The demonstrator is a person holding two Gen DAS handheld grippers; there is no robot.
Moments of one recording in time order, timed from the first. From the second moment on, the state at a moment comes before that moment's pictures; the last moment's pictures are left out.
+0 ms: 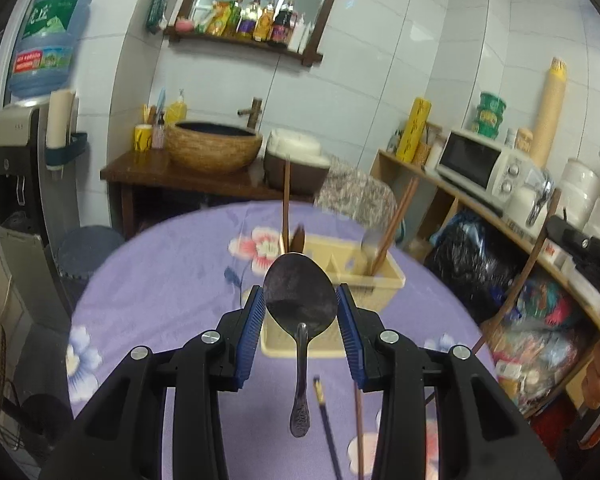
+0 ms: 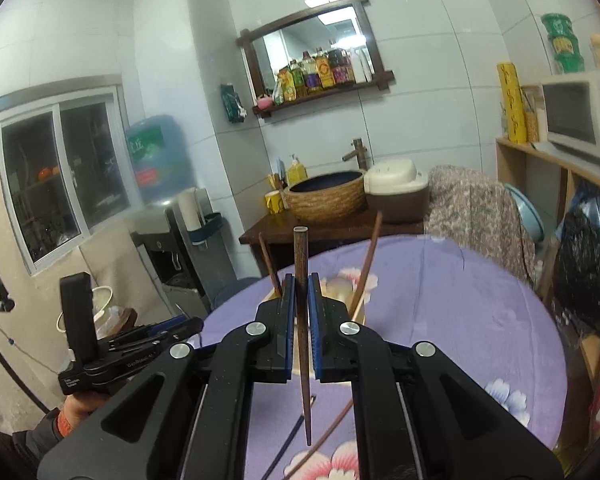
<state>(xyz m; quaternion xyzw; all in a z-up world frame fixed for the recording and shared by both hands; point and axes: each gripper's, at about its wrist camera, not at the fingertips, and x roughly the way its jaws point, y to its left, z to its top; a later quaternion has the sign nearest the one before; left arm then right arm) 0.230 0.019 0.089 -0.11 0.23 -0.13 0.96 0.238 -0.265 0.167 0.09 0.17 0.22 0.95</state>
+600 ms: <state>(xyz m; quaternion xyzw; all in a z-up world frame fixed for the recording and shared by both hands) 0.331 -0.028 0.120 -0.09 0.18 -0.08 0.98 0.332 -0.230 0.190 0.09 0.13 0.13 0.98</state>
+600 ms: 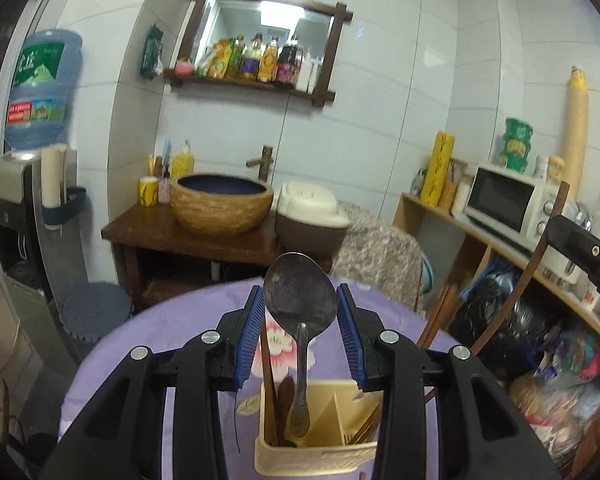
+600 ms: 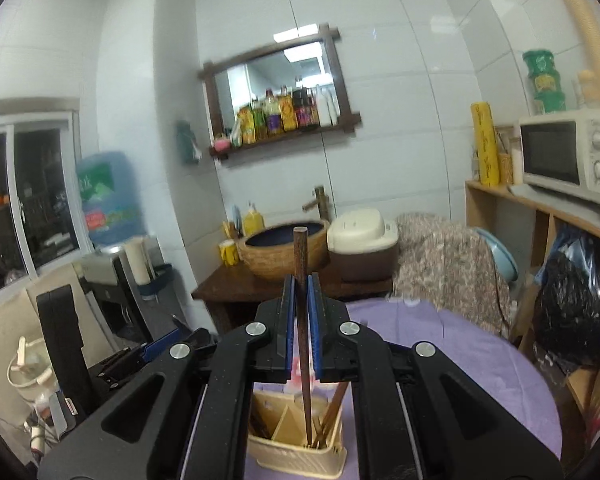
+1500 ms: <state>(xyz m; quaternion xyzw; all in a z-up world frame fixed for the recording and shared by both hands) 0.247 -0.004 0.039 -0.03 0.24 -0.03 0.97 0.290 -0.232 0.063 0.03 0.25 0.07 0.96</state>
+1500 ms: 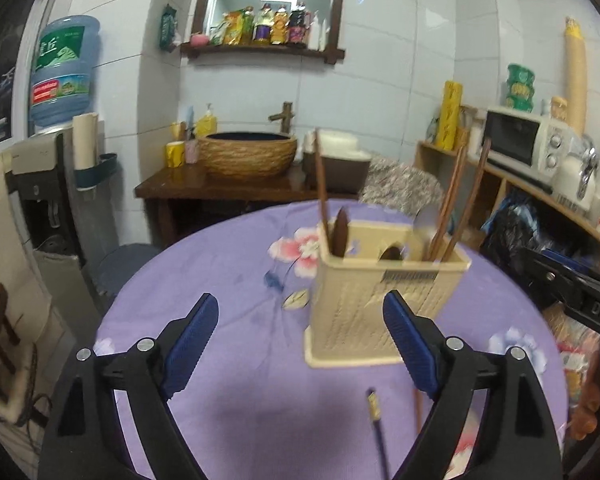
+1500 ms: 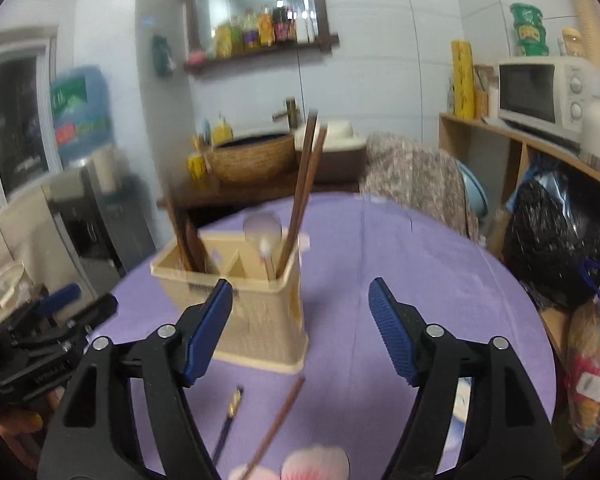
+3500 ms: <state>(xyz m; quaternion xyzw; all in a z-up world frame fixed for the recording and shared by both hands) 0.230 -0.084 -0.077 0.05 0.41 -0.11 0.90 0.214 -0.290 -0.072 0.06 0.42 0.04 0.90</state>
